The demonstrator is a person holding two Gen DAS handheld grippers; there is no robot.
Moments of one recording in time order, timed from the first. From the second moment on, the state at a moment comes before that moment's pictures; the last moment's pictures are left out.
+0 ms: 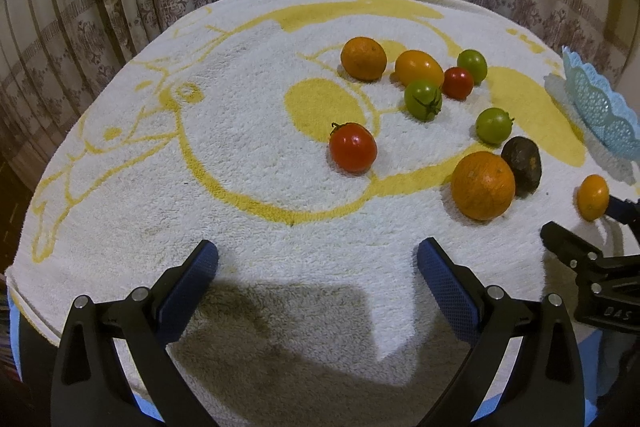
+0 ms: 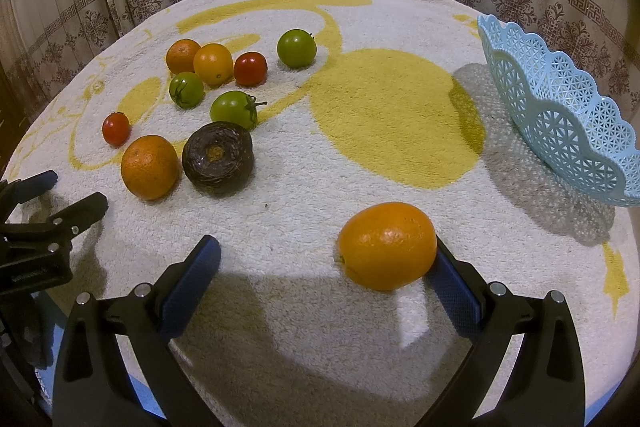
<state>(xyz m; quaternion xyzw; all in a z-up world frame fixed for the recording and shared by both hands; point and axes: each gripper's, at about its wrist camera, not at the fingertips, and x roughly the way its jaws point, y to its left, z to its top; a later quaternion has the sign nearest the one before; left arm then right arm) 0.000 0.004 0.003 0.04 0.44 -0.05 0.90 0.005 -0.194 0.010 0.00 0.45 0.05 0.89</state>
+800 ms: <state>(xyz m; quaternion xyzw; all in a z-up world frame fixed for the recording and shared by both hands) 0.011 0.023 0.030 0.05 0.39 -0.03 0.92 -0.012 -0.212 0.059 0.06 0.39 0.09 0.91</state>
